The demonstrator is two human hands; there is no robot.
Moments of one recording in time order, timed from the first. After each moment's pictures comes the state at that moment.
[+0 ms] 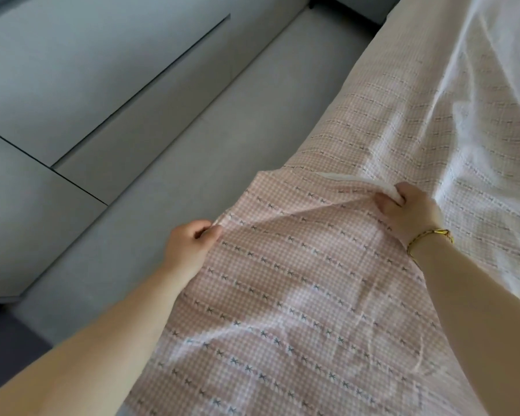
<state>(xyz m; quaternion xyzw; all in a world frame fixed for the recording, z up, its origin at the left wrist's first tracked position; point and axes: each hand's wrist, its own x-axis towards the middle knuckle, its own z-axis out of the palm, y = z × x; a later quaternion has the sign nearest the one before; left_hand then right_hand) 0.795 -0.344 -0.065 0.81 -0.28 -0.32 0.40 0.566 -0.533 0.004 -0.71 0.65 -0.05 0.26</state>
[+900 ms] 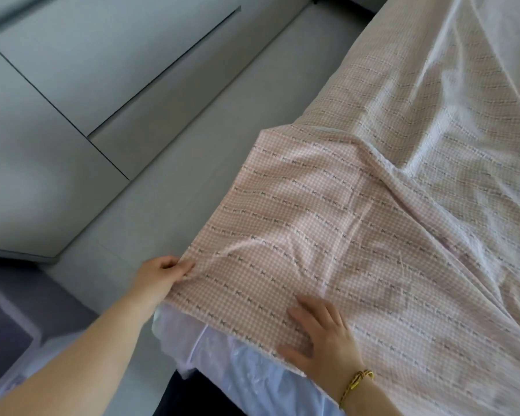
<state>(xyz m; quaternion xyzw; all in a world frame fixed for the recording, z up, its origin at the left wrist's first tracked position) 0.759 -0.172 -0.057 0.84 -0.13 -0.40 0.34 0.488 -0.238 -0.060 -0.92 0.35 -0.06 0.17</state>
